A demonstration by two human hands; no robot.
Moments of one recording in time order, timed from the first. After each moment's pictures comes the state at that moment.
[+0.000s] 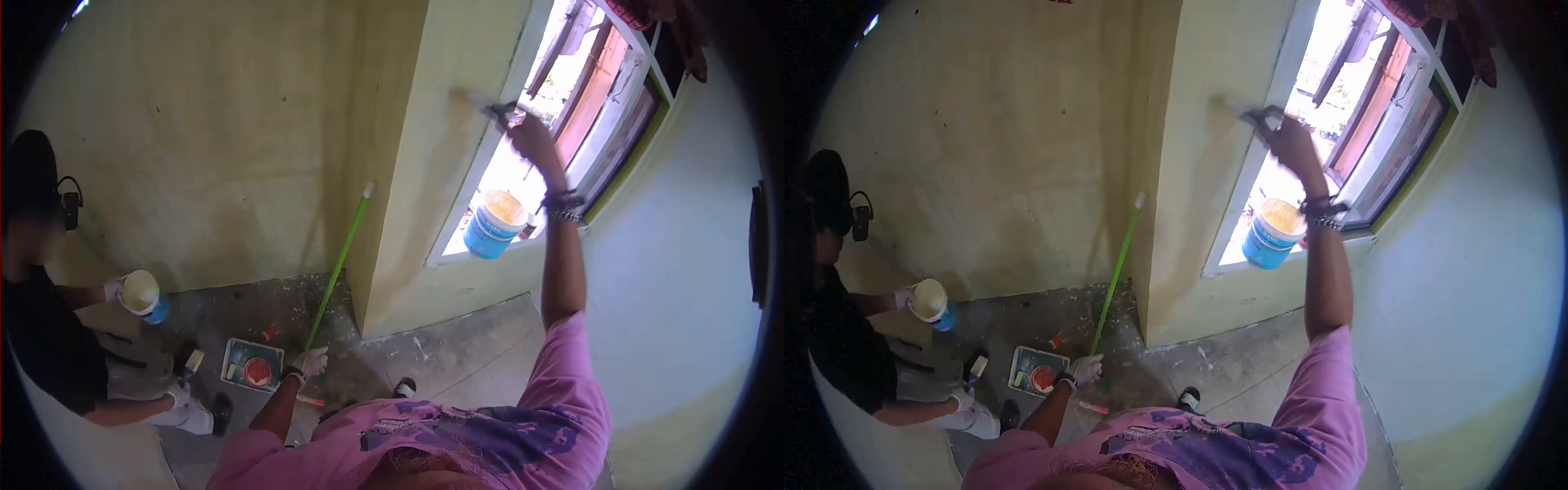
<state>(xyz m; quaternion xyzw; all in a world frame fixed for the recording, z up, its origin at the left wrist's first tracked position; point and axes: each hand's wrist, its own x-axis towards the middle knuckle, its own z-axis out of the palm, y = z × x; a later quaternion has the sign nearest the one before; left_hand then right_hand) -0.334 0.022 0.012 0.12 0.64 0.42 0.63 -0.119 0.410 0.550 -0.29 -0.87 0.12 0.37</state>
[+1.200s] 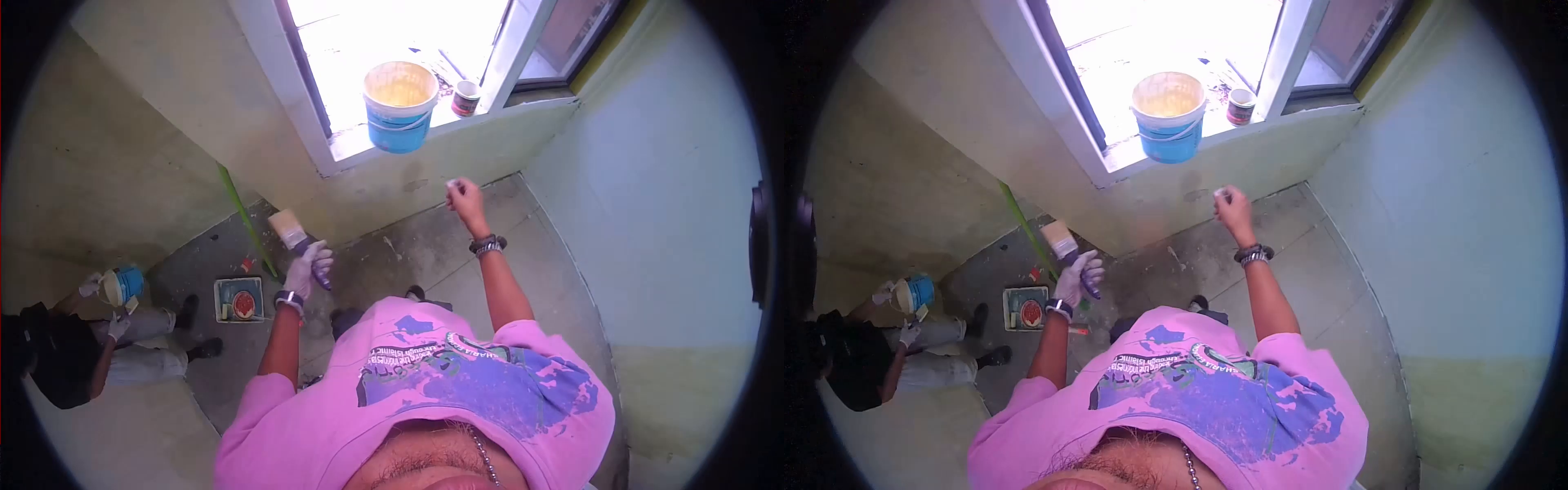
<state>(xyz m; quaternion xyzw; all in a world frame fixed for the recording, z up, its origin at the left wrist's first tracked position) -0.104 0.258 0.124 0.07 0.47 0.62 0.63 0.182 0.557 0.100 -0.47 -0.68 0.48 0.31</state>
